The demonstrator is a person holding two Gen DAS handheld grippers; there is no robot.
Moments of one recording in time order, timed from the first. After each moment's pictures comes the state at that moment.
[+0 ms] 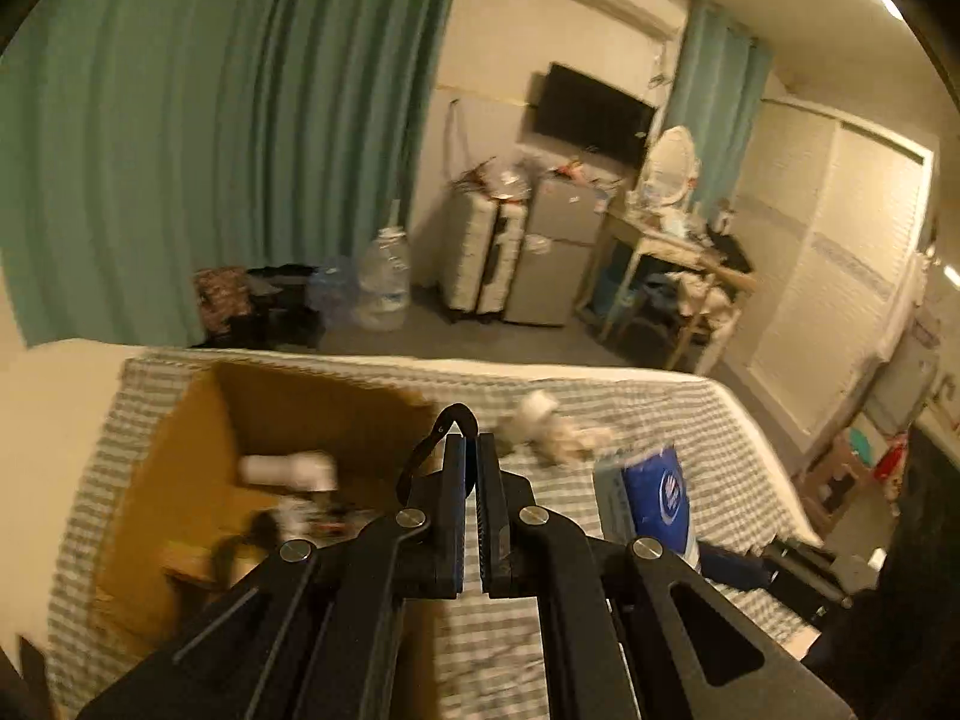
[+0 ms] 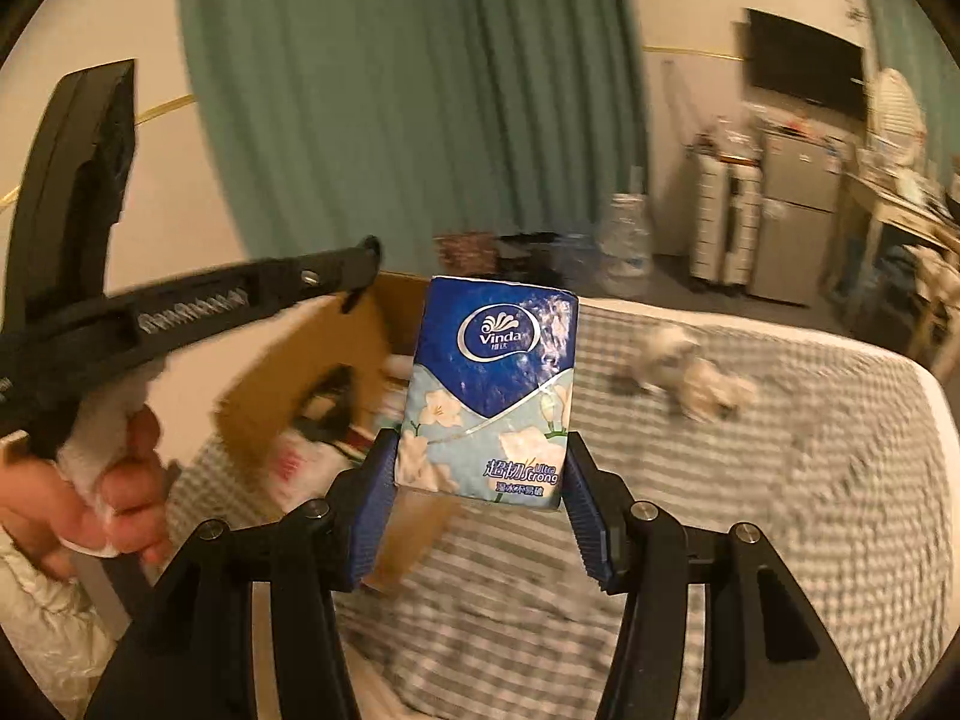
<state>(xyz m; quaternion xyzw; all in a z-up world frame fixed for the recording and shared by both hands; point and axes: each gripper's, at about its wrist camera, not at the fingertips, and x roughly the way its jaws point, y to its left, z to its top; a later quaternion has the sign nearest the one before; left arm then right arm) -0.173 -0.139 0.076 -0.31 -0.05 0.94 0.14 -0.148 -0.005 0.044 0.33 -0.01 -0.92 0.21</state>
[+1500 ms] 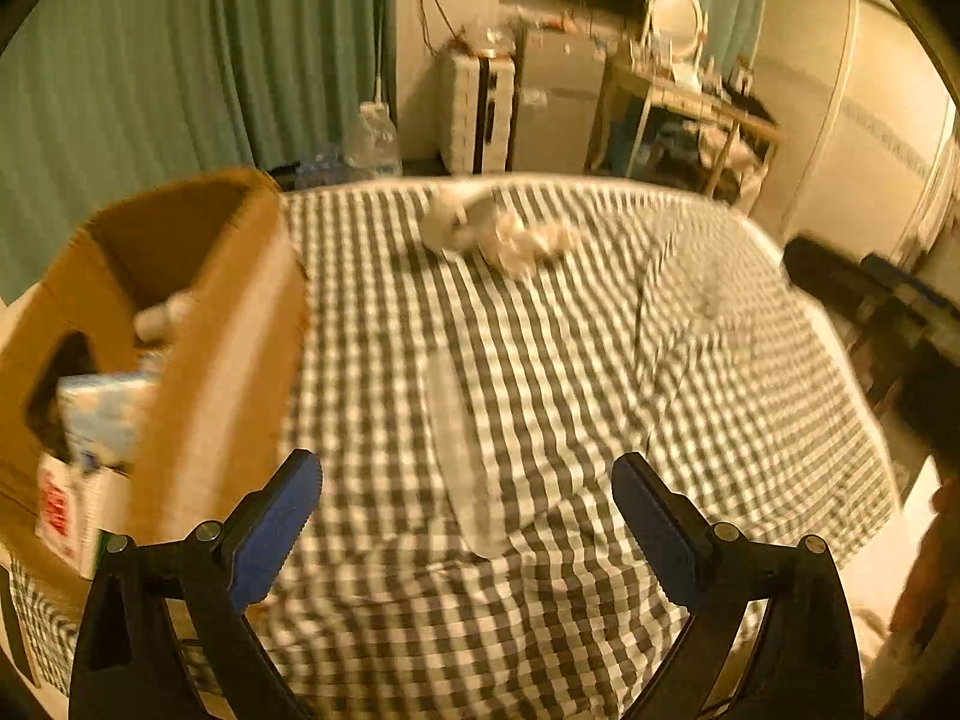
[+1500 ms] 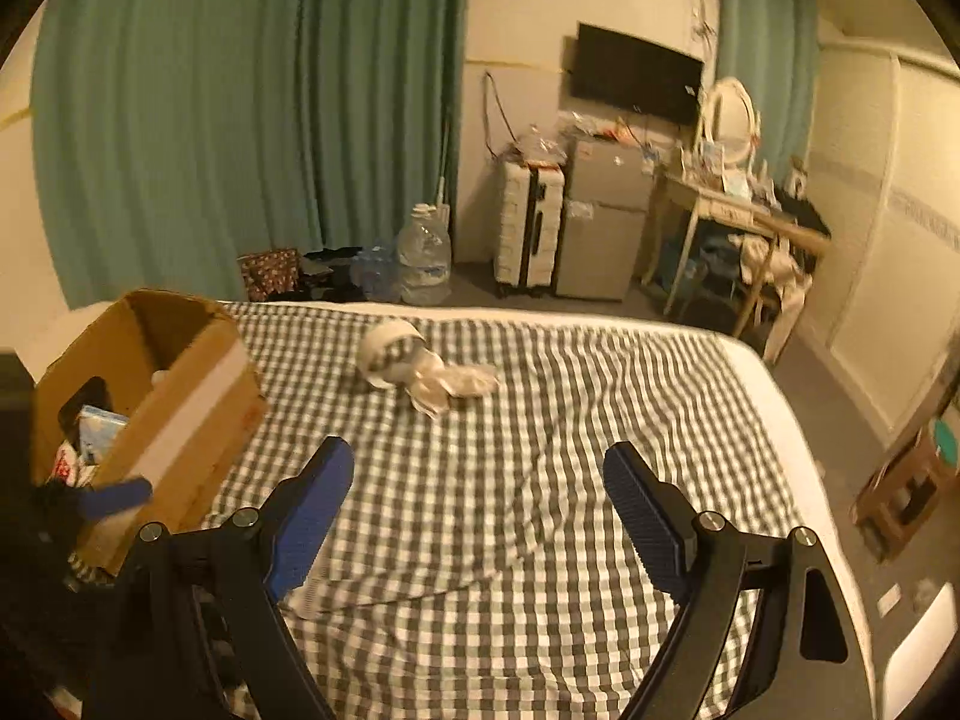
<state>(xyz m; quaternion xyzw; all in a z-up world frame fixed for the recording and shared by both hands) -0.160 0.032 -0.065 -0.45 0.04 0.89 0.12 -0.155 0.170 0.007 0.32 0.00 -0.95 -0.05</state>
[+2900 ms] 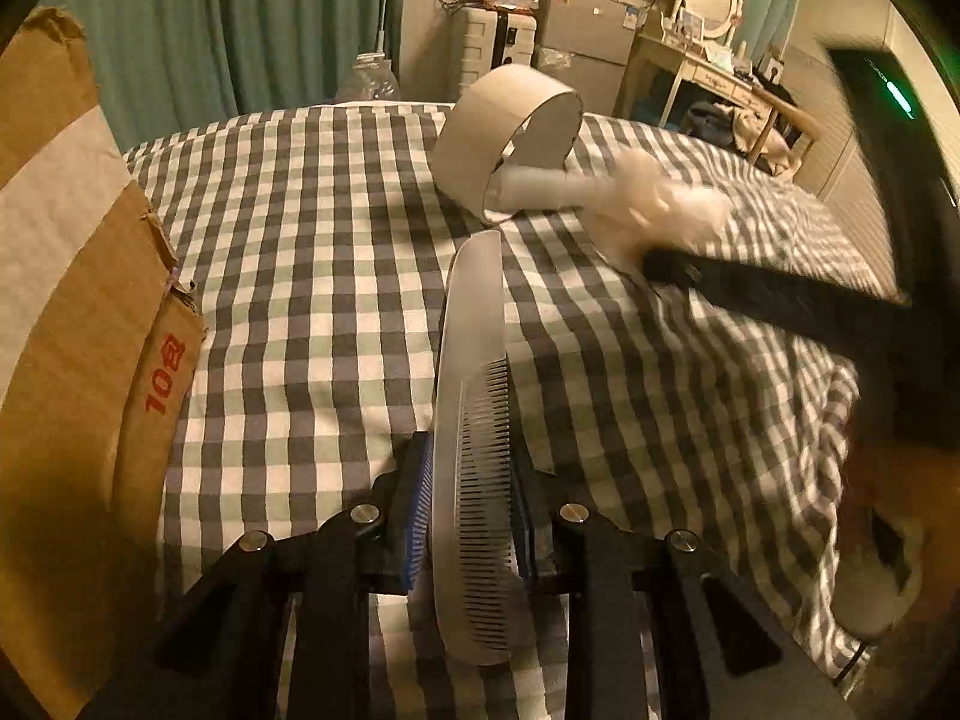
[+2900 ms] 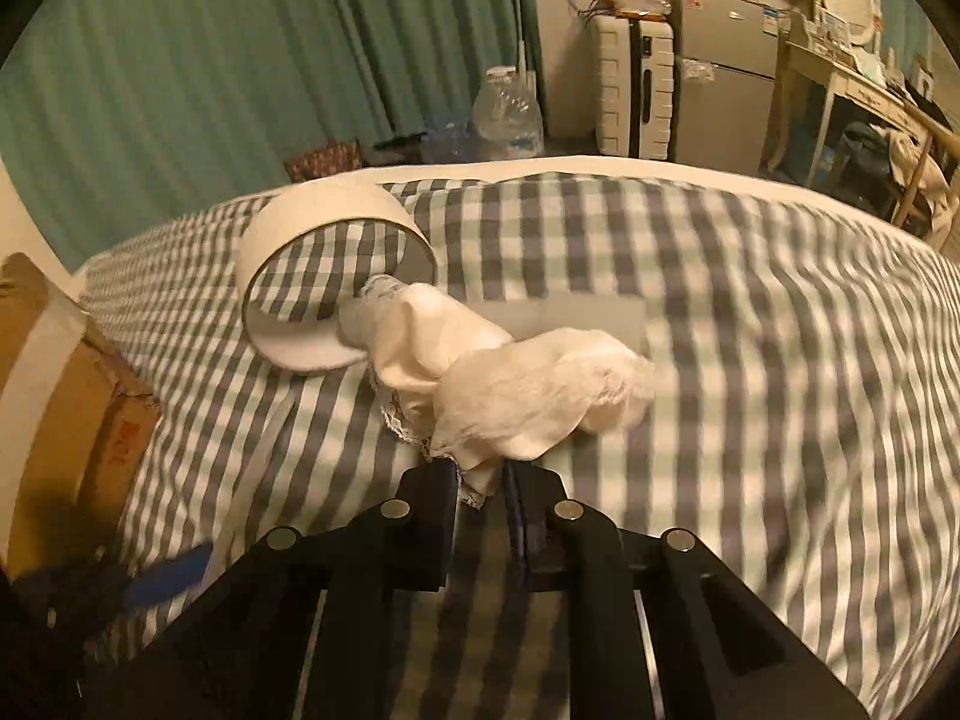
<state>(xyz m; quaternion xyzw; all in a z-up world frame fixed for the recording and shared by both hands) -0.288 0.032 -0.176 -0.47 0.01 0.87 0.12 -0.357 0.182 -0.161 0.44 -0.06 -0.89 0.06</state>
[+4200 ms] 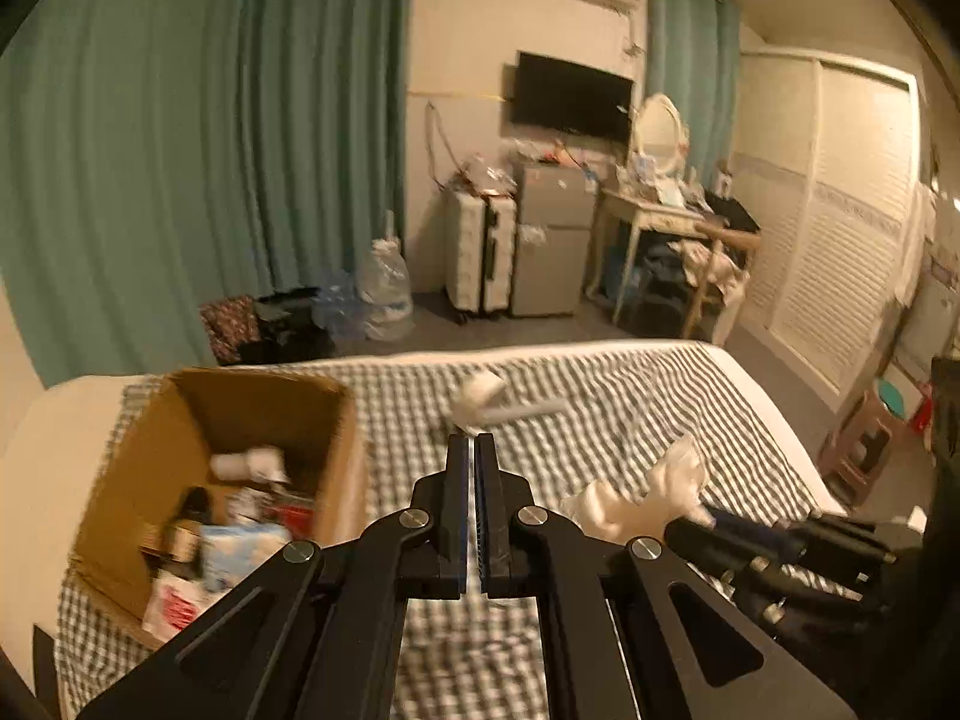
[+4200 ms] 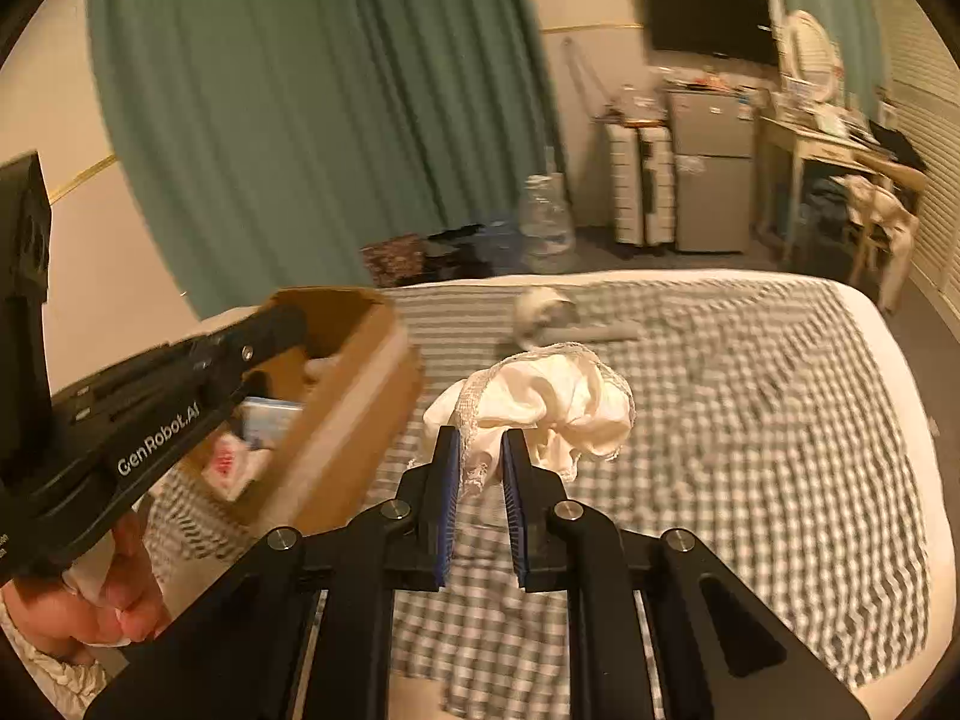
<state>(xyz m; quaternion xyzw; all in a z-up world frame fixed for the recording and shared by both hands) -0.128 -0.019 0.073 -0.29 0.01 0.95 0.12 -0.126 0.087 0.036 0.34 -0.07 -0.93 0.11</state>
